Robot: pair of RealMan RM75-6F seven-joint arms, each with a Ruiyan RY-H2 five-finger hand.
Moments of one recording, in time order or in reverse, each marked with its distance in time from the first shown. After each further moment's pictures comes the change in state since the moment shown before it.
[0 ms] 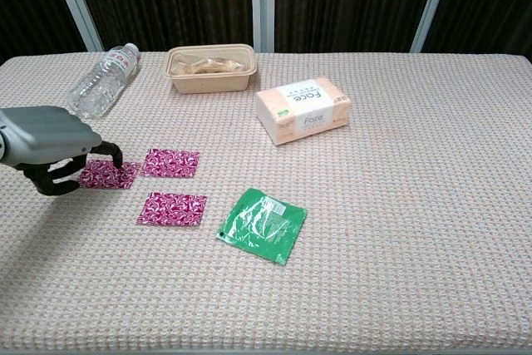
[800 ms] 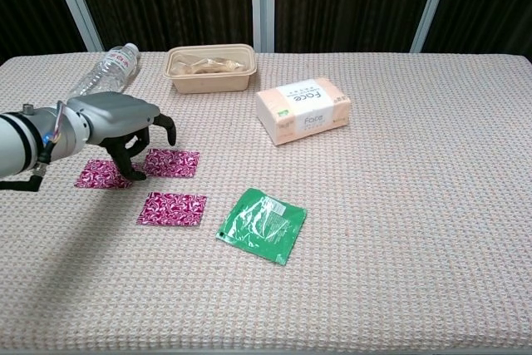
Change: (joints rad) left arm -0.051 -0.253 -0.177 0.208 -0.143 0.013 -0.073; right arm -0.003 0.001 0.000 0.012 0.009 -0.006 0.012
